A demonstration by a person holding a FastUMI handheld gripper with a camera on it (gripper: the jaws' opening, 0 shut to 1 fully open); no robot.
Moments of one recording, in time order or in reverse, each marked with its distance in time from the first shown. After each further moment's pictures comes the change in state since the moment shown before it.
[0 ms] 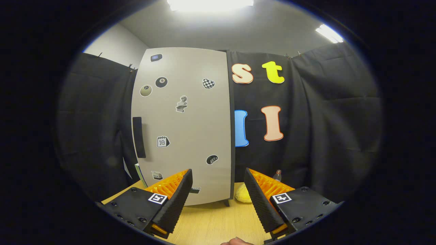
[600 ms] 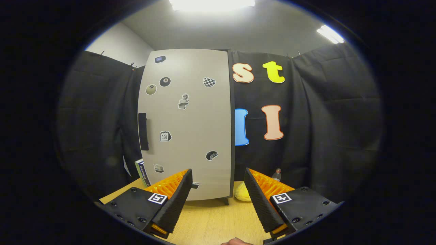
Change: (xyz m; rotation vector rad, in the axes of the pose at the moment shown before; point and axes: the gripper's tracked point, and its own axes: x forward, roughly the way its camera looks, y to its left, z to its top) arm -0.001 0.012 -0.021 -0.013 0.014 0.017
